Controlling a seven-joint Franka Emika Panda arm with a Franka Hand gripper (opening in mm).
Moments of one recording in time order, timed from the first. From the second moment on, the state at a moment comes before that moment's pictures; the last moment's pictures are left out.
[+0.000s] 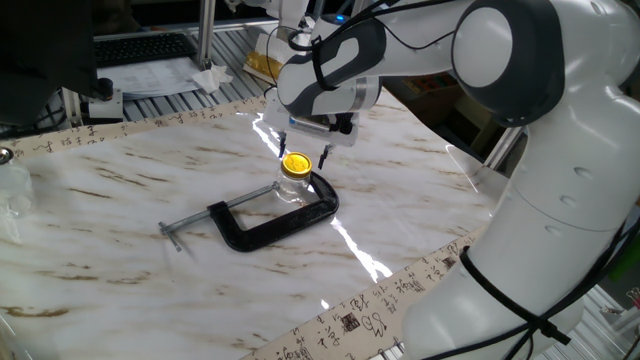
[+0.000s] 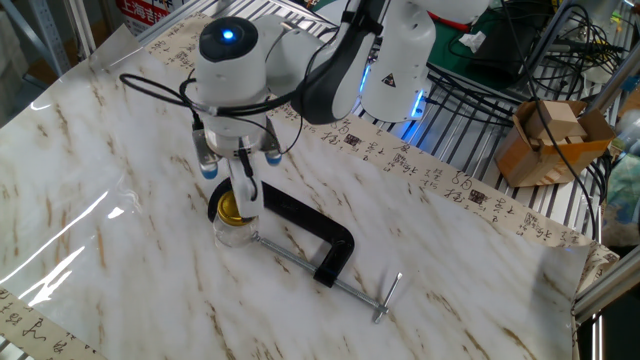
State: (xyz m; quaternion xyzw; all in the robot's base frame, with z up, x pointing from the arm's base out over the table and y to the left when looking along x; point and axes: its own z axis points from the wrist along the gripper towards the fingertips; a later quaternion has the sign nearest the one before) arm 0.518 -0.084 0.161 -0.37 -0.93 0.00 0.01
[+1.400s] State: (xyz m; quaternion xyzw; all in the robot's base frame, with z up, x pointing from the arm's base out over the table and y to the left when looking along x) arm 0.512 -0.087 0.157 -0.61 -0.79 -0.05 -0.01
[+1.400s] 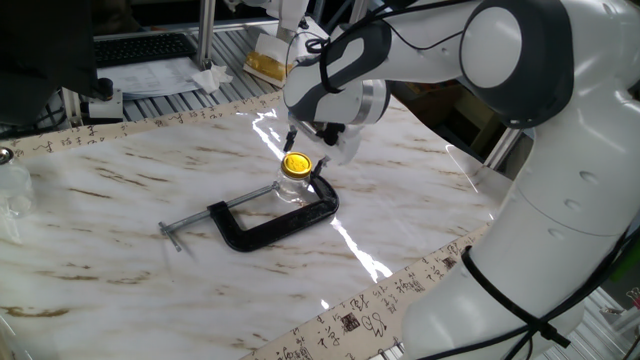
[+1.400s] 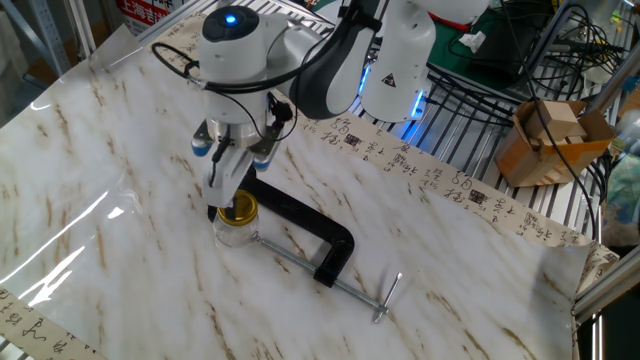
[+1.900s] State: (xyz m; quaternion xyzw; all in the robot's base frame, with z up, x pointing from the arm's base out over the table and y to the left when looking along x) arm 0.515 -0.089 0.152 -0.69 -0.72 -0.07 -0.02
